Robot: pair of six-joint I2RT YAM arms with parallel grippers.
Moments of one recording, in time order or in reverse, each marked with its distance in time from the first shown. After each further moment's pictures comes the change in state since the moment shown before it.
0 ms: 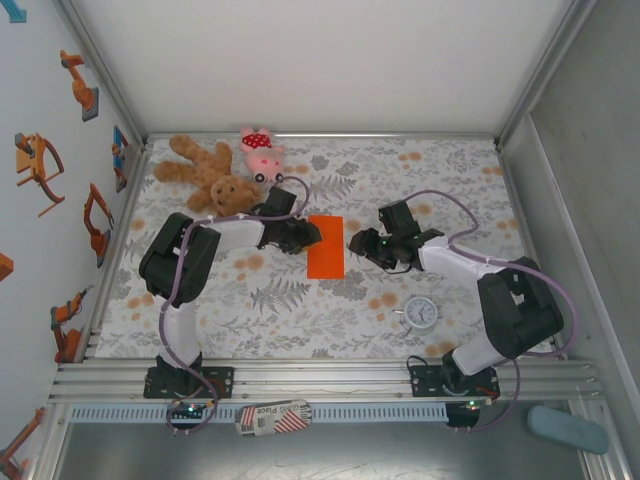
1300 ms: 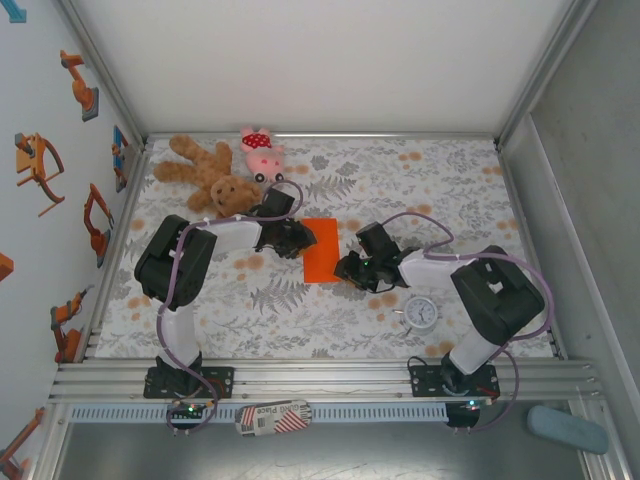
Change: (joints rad) left arm 0.000 -0.036 -0.026 -0.075 -0.053 -0.123; right arm 0.161 0.113 -0.094 0.169 -0.047 0.160
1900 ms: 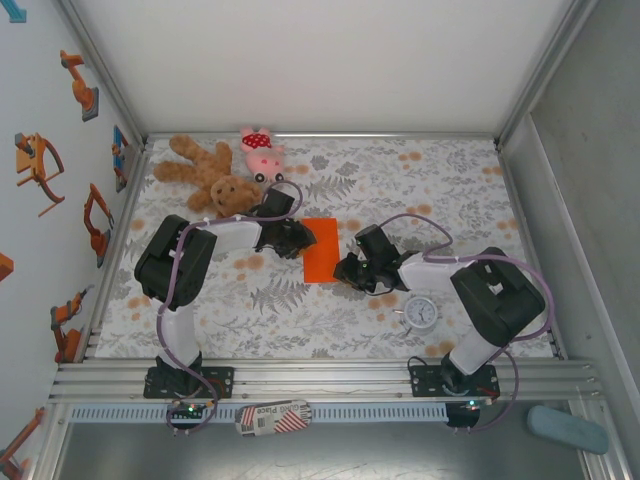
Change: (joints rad) left arm 0.000 0.000 -0.003 0.004 -0.001 -0.014; right arm 0.015 -0.008 -0.026 0.062 -0.003 0.000
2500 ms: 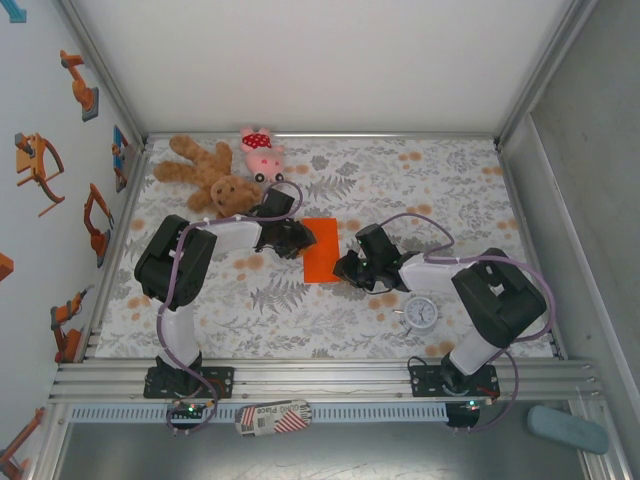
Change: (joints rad) left arm 0.000 0.000 0.000 -0.001 -0.002 0.000; right arm 0.000 -0.007 -0.008 0.042 0.019 0.037
